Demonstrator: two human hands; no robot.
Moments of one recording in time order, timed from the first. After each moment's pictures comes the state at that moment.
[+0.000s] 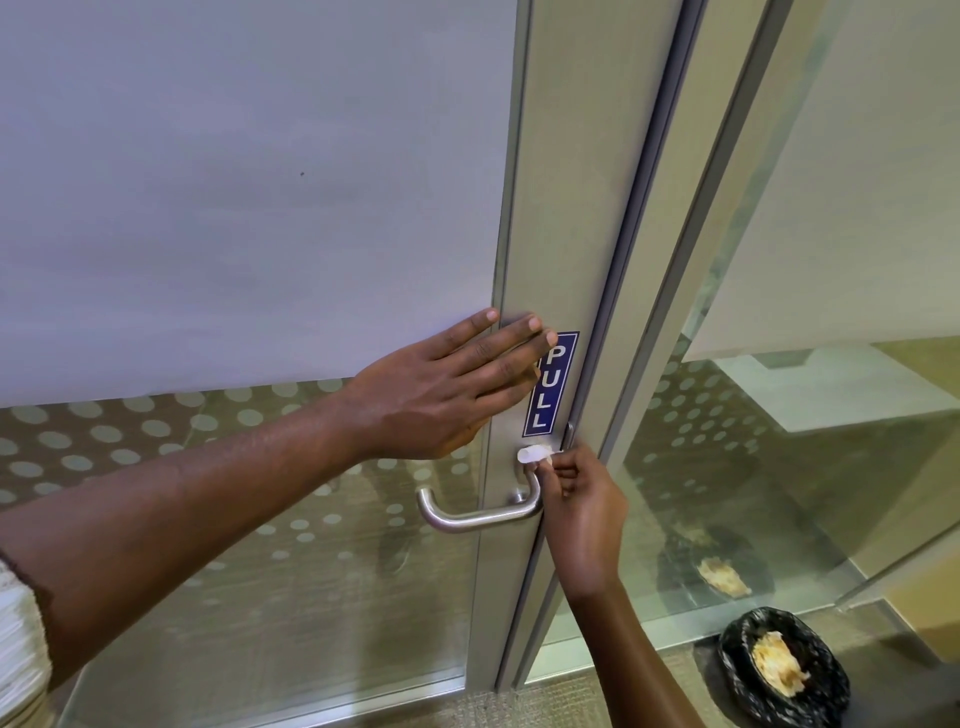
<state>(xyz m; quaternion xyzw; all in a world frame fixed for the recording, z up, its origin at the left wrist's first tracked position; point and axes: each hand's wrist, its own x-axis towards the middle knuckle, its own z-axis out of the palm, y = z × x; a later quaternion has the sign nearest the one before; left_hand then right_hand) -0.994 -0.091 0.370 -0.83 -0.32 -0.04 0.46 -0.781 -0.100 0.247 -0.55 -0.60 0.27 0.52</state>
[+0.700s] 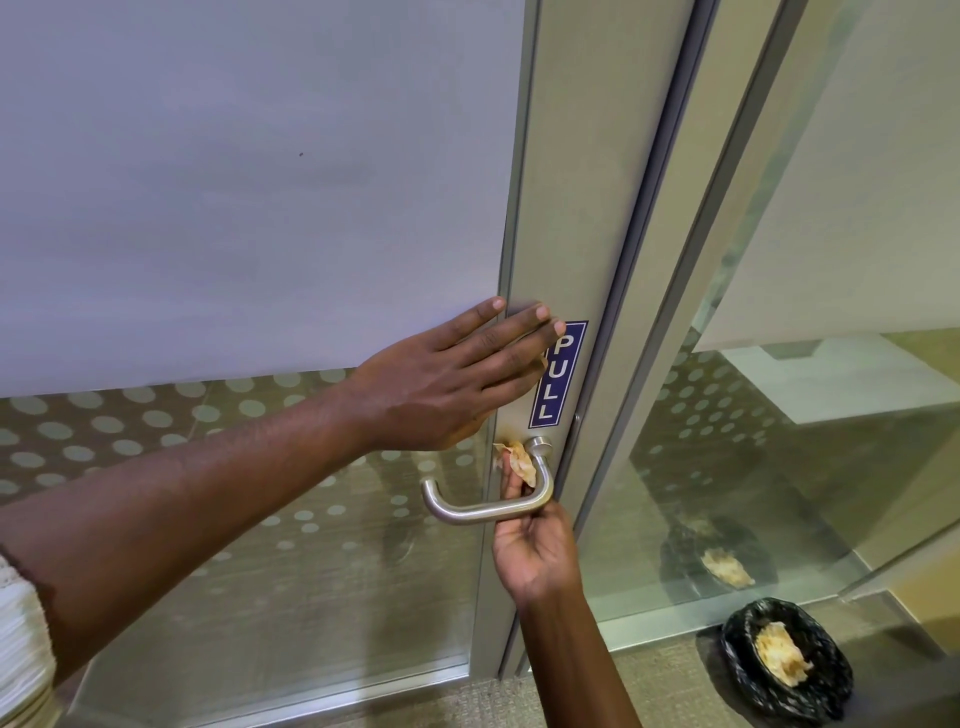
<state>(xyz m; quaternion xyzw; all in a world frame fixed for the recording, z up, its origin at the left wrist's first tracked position) -0.993 -0.091 0.368 -0.82 -0.32 -0.04 0.48 -0.825 -0.115 0.241 -0.19 0.16 0.79 0.55</state>
